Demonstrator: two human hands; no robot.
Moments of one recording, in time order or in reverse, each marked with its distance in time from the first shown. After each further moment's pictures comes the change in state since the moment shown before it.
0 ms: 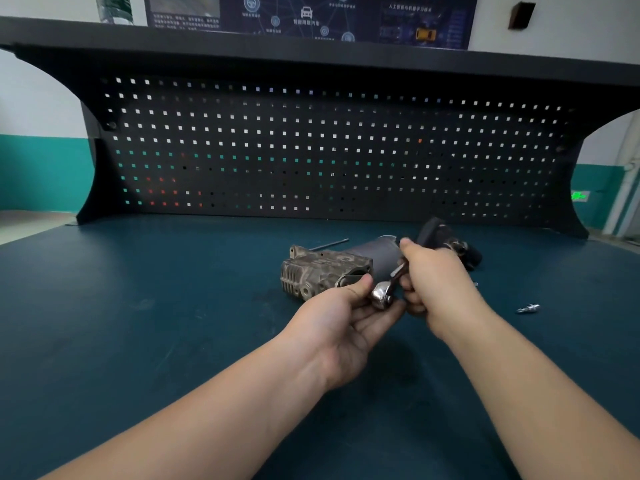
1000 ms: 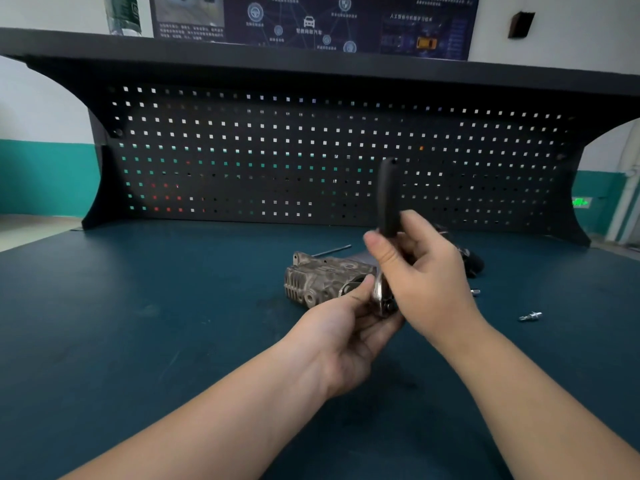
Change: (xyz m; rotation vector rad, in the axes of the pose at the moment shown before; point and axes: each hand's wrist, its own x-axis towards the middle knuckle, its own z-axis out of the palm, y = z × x) left_hand -0.004 0.003 0.001 -0.044 -0.017 -0.028; right_hand -0.023 -0.004 0.001 -0.086 -0.176 -0.845
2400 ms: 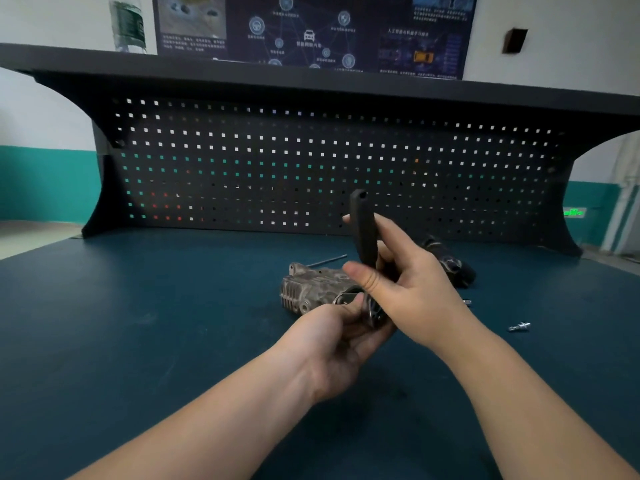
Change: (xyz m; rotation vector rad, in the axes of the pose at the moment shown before) left_hand -0.002 0.004 -0.002 0.047 -0.031 0.002; right_hand 0.006 -0.009 -0.011 -0.035 -0.285 -0.032
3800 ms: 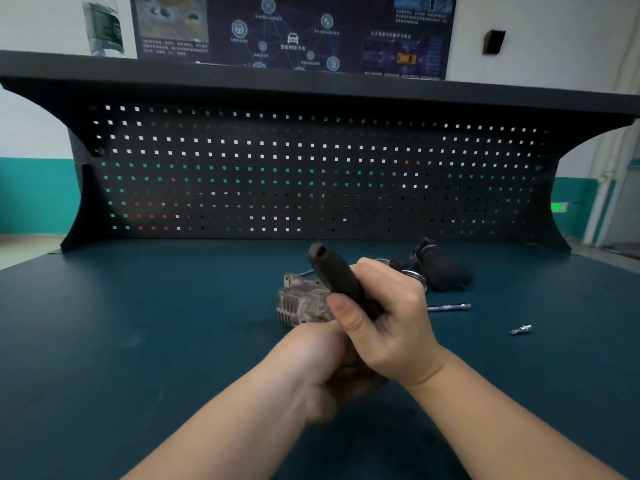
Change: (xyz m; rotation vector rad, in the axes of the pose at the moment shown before) left_hand -0.008 0.008 -0.006 0.501 -0.014 0.022; right_hand 0.001 0.009 0.035 -0.055 0.235 -0.459
